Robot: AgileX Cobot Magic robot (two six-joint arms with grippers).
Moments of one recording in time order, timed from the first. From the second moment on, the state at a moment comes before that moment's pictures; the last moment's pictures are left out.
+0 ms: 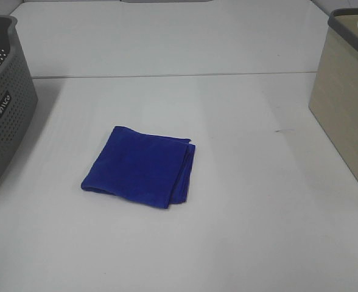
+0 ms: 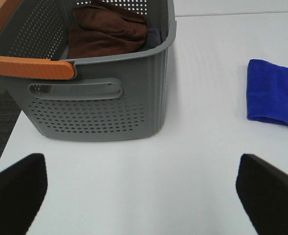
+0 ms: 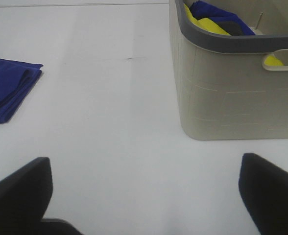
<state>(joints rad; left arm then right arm) 0.06 -0.01 -0.50 0.00 1.05 0.03 0.09 0.00 -0.50 0.05 1.06 -0.01</state>
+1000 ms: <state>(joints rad) 0.06 -0.01 -0.50 0.00 1.05 0.03 0.09 0.00 -0.50 0.05 1.06 -0.01</state>
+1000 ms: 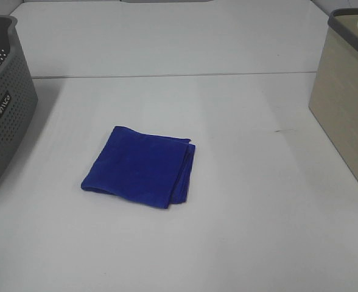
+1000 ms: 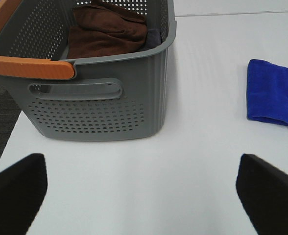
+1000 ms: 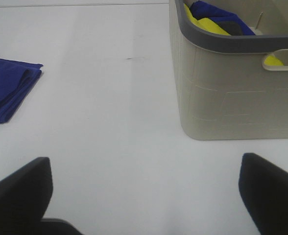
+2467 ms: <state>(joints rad) 0.06 -0.01 -0.50 0.00 1.05 0.03 0.09 0.00 -0.50 0.05 1.06 -0.01</state>
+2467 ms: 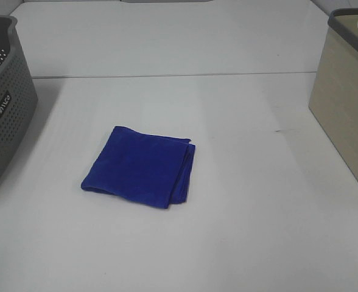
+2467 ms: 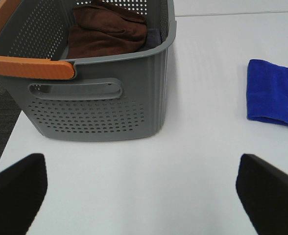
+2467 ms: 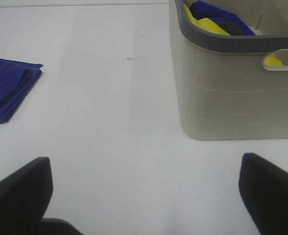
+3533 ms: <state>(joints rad) 0.06 -0.01 -0.50 0.01 1.05 0.03 0.09 0.14 -0.58 0.09 1.09 0.00</state>
